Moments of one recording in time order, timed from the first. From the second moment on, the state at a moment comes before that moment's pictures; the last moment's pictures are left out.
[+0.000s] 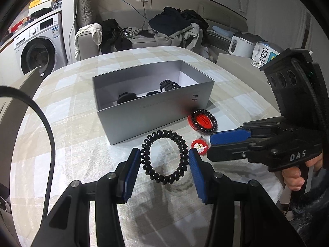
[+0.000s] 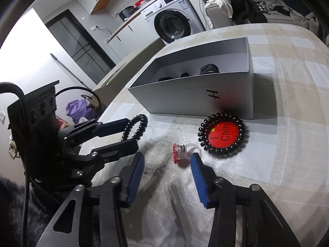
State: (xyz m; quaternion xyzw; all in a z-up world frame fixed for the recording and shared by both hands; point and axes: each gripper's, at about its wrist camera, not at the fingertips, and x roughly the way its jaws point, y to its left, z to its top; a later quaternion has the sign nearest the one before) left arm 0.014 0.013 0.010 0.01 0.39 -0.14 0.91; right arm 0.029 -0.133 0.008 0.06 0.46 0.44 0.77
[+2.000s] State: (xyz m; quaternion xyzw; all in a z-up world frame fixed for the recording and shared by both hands) left arm 0.019 0.026 0.041 -0.01 0.34 -0.14 0.93; right arm 0.040 -0.151 0.058 0.11 0.38 0.44 0.81
